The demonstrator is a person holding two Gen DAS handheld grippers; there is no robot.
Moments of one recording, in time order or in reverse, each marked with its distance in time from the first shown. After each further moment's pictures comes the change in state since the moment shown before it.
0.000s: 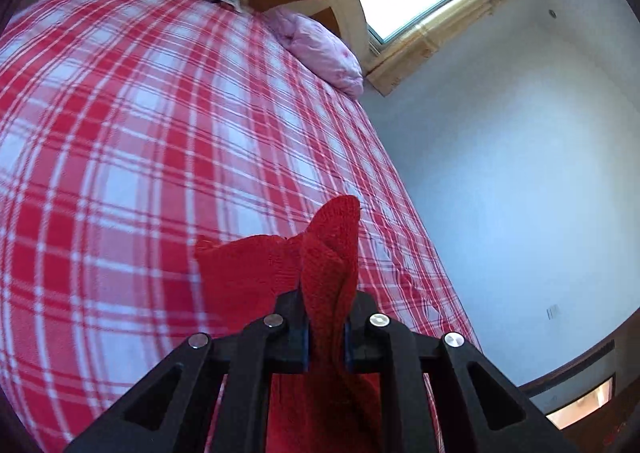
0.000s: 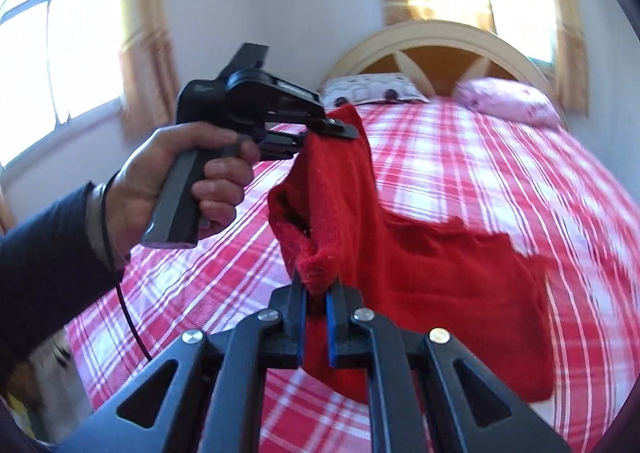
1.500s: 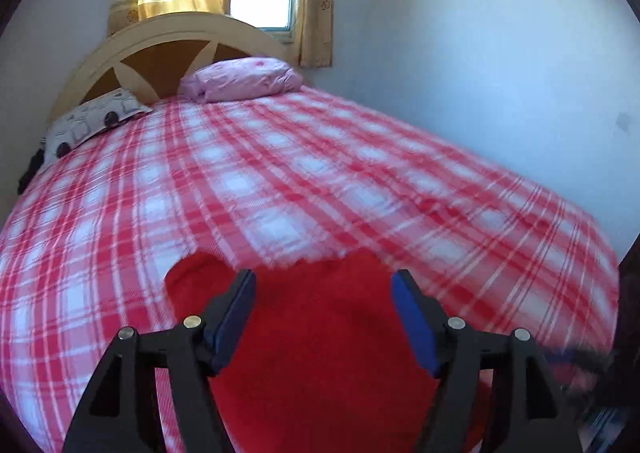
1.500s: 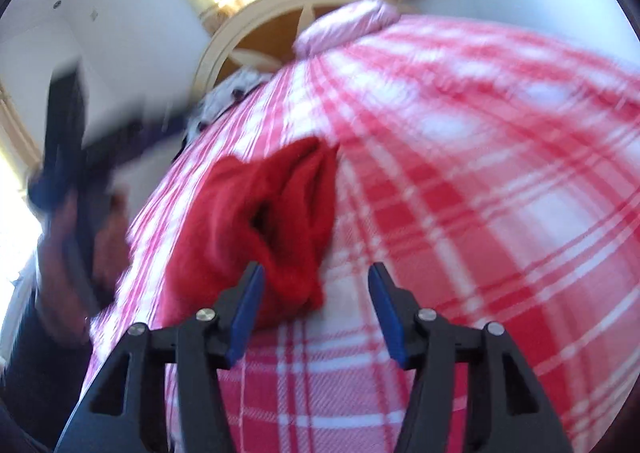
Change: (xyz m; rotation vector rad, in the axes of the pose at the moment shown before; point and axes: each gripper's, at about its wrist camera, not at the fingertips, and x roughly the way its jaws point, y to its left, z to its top) left arm 0.096 -0.141 -0.115 0.672 -0.048 0.312; right arm -0.083 -0.177 -0.092 0.553 -0.017 -0.219
